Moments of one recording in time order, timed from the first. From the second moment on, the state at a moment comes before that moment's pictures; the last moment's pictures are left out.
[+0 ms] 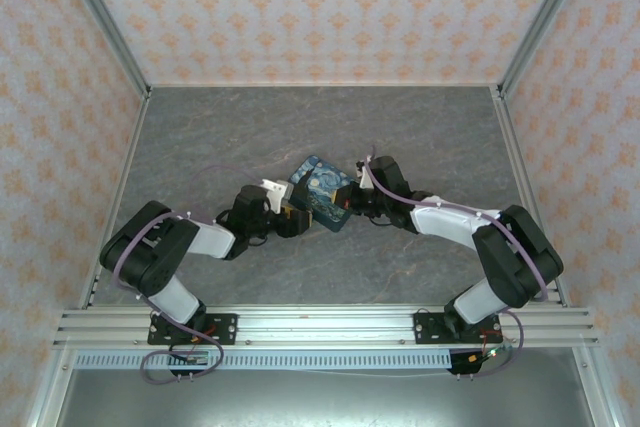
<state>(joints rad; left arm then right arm) -0.46 1.61 0.42 0.60 0.39 -0.39 0.58 1.52 0.74 0.09 -0.41 0.84</state>
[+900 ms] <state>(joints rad) -0.48 1.69 0.48 0.59 0.39 -0.35 0.58 1.52 0.75 0.06 -0.40 0.82</state>
